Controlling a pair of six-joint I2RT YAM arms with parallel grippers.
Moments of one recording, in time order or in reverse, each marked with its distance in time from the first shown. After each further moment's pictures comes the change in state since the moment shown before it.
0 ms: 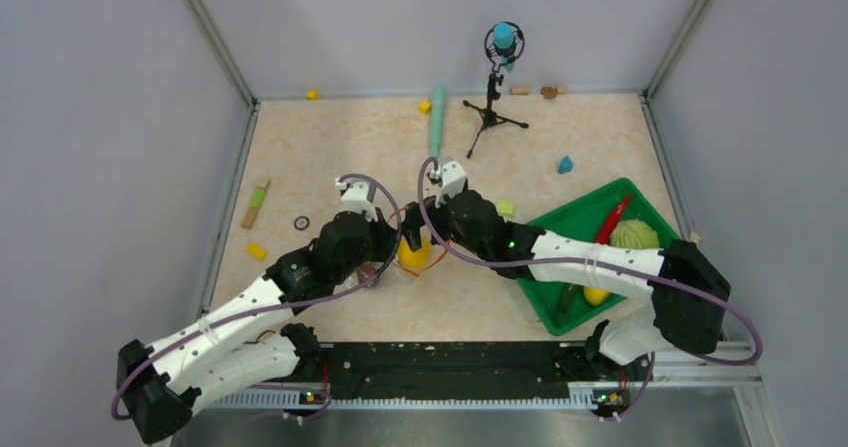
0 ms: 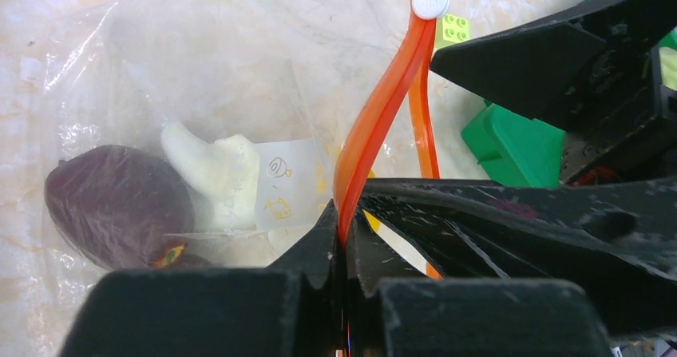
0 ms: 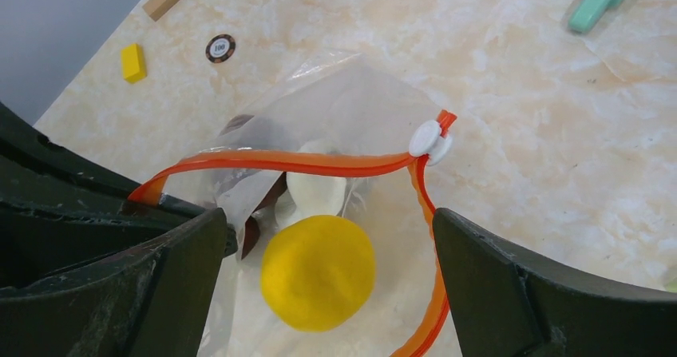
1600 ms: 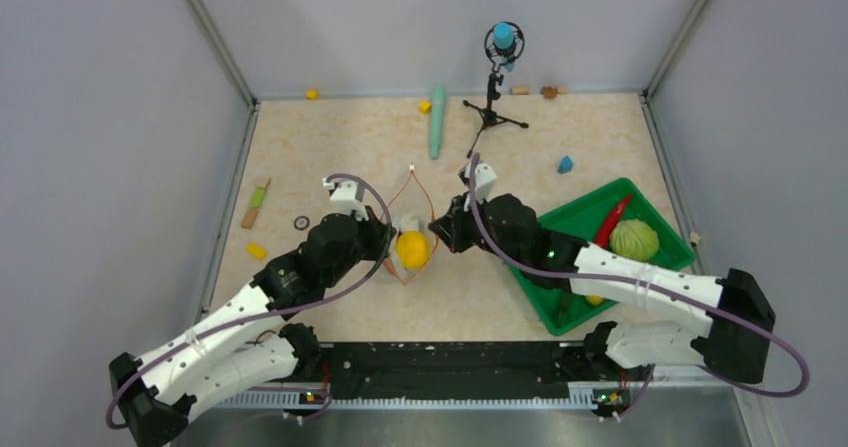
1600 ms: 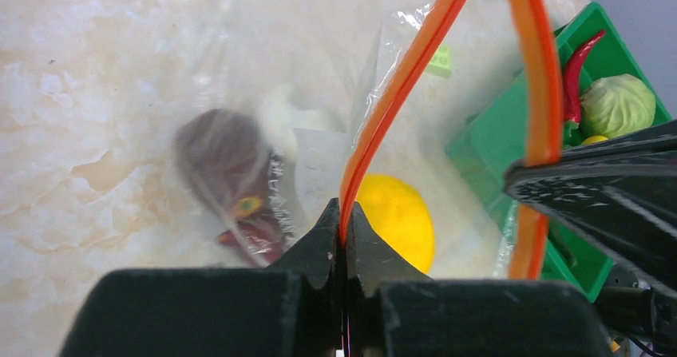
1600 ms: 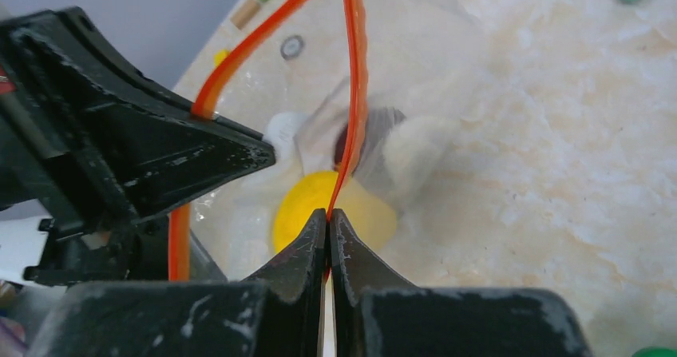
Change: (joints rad) left arm 0.000 -0.063 0.014 -0.022 -0.023 -0.009; right arm -0.021 -0.238 -0.106 -0.085 -0.111 0.139
